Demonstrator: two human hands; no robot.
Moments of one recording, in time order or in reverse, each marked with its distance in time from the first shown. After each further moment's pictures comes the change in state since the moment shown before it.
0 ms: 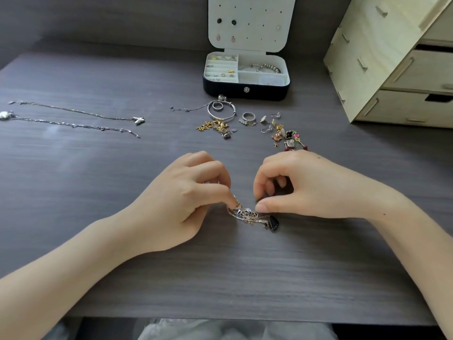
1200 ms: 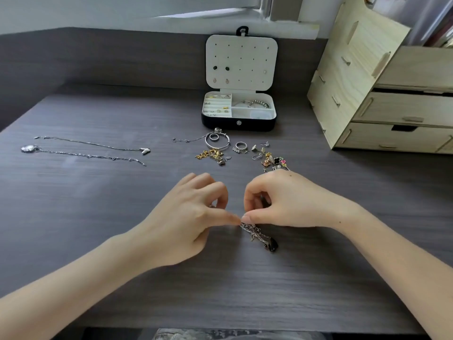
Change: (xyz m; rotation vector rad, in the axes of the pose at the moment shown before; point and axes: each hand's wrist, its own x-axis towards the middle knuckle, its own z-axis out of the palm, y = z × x) left_hand 0.009 0.006 -0.002 0.163 -0.010 0.035; right_hand 0.005 -0.010 -0.003 -0.106 0.039 0.056
